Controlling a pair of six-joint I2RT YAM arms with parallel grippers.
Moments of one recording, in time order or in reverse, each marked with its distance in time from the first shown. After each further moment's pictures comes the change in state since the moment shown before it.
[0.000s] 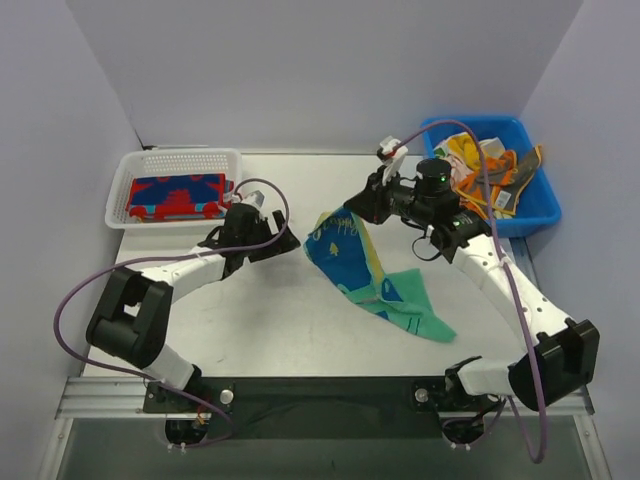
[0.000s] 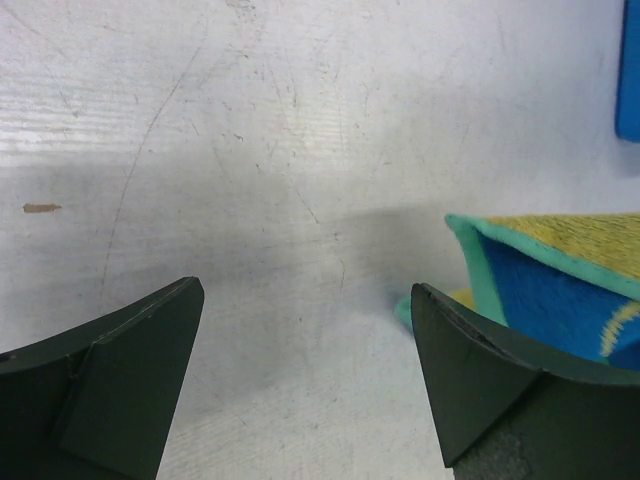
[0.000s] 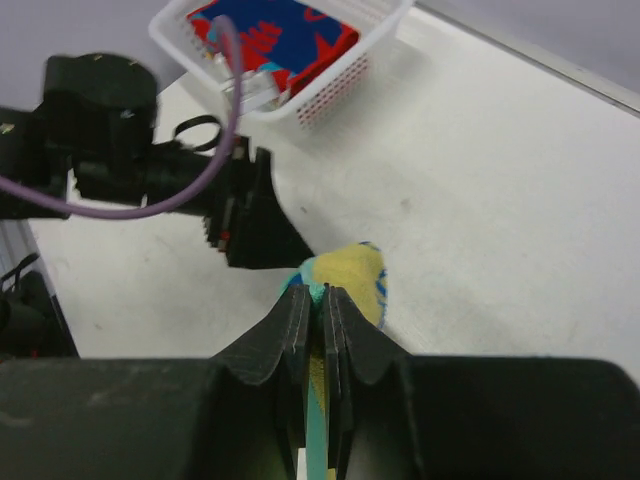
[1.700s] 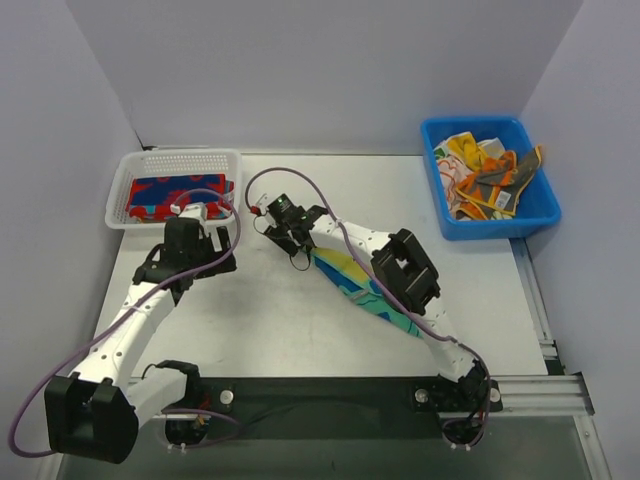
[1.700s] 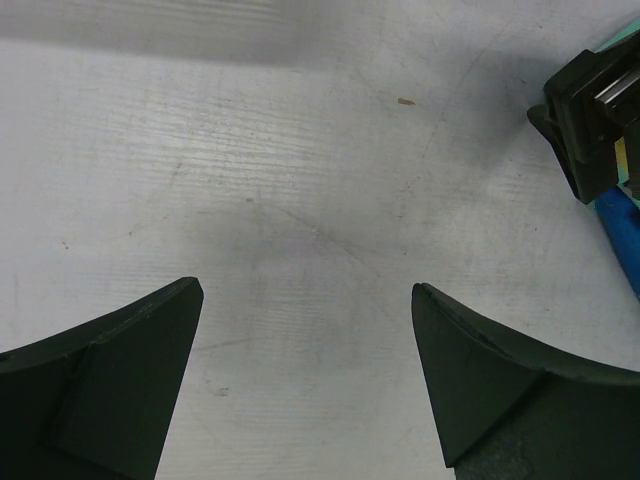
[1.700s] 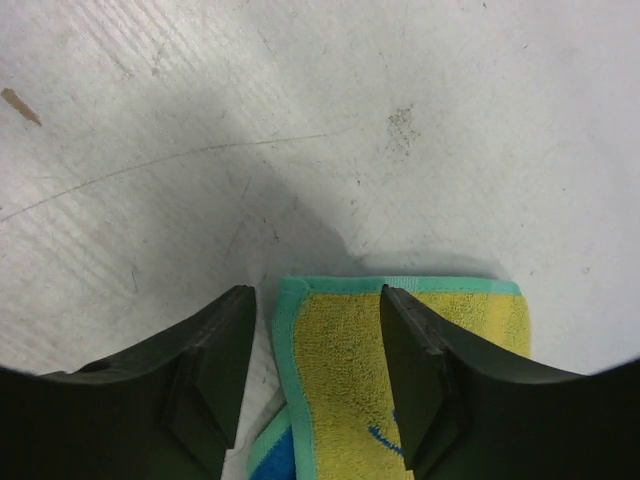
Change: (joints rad) left arm 0.233 -0.523 -0.080 -0.557 -0.215 0.320; right arm 0.401 0.988 0.678 -0.320 0.780 -0.302
